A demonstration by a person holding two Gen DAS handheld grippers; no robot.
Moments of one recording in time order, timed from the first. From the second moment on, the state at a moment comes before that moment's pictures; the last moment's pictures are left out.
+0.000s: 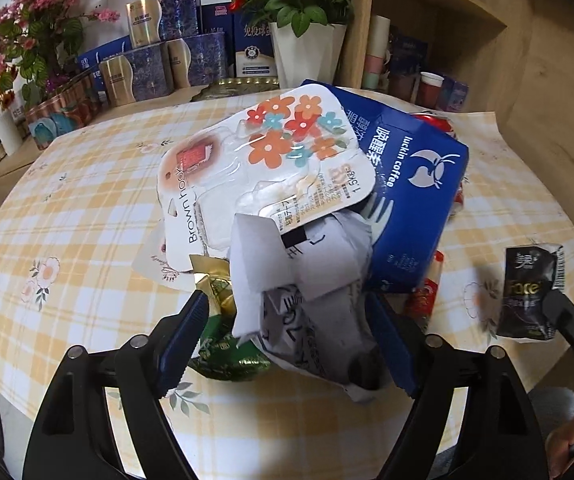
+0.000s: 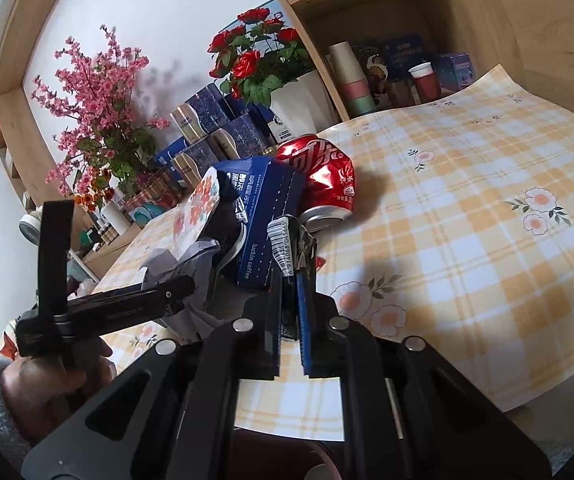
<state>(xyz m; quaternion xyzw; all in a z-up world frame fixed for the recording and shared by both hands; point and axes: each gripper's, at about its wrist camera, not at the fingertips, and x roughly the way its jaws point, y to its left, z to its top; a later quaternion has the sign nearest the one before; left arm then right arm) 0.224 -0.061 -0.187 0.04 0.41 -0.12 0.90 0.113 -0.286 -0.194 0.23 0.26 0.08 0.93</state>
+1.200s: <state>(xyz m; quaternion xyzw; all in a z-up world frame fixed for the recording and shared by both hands) 0.143 -0.022 -0.096 0.02 0.34 -0.23 0.91 0.097 -0.292 -0.196 0.22 0.26 0.08 0.94</state>
